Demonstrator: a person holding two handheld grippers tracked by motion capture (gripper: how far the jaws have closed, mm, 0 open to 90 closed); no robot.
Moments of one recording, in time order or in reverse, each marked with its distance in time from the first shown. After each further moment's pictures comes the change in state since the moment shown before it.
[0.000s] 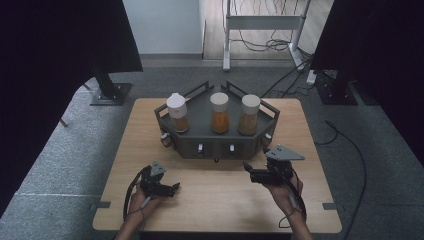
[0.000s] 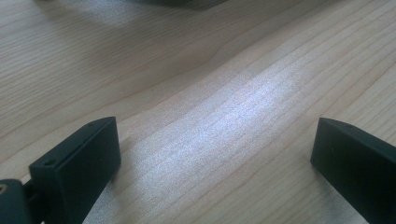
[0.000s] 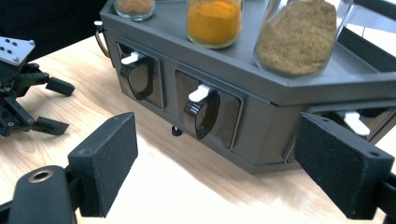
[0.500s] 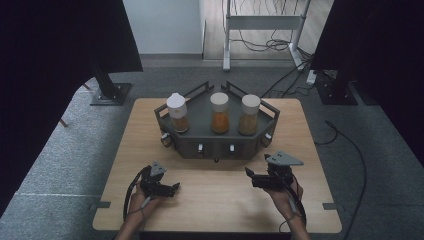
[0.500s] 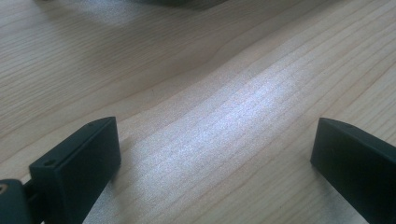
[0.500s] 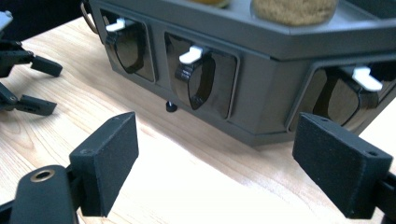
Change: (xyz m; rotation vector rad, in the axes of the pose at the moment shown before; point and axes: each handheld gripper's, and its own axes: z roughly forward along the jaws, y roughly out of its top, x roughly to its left) left arm 0.000 0.000 0.000 -0.001 0.000 0.001; right arm -0.002 -0.019 0.007 0.048 -0.012 0.029
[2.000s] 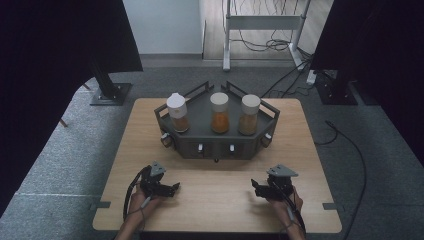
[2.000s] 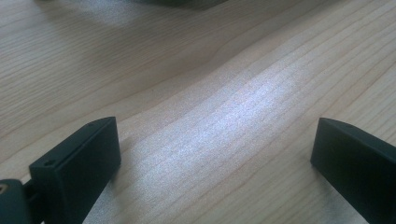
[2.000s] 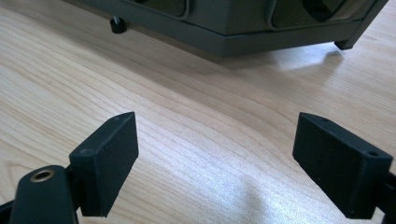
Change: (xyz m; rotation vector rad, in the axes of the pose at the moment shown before) left arm 0.000 0.000 0.000 0.000 0.000 0.000; right arm 0.000 -0.049 0.032 0.134 -0.113 0.020
